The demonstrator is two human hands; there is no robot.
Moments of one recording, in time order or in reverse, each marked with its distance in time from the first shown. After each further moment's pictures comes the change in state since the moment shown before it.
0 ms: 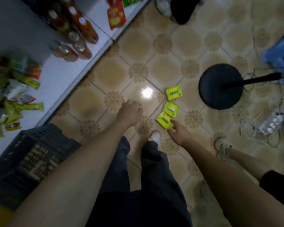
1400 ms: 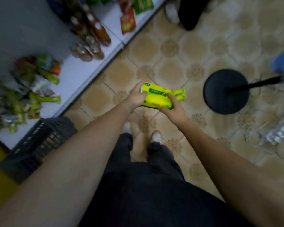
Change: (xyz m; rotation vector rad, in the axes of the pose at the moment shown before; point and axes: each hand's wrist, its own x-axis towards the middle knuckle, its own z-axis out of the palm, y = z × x) left_hand -0.041 0.064 -0.020 -0.662 0.136 -0.102; right_hand -0.032 -0.033 -0.037 0.562 0.172 -0.258
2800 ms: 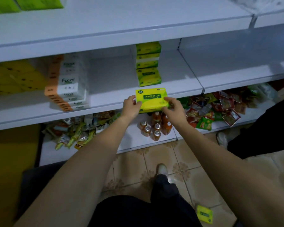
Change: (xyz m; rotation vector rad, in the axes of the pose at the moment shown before) left_hand -0.022 0.054 -0.411 -0.452 0.776 0.190; right_hand 0.057 -0.430 0.185 -0.230 -0.198 -0.694
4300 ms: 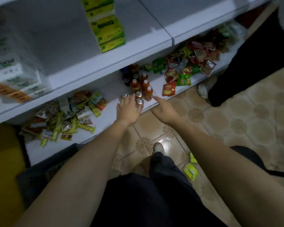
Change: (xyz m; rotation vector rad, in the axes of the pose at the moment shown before) left_hand -0.106 -0.044 0.068 0.872 -0.325 0.205; right_hand -0.102 0.083 -0.019 -0.353 -0.186 0.125
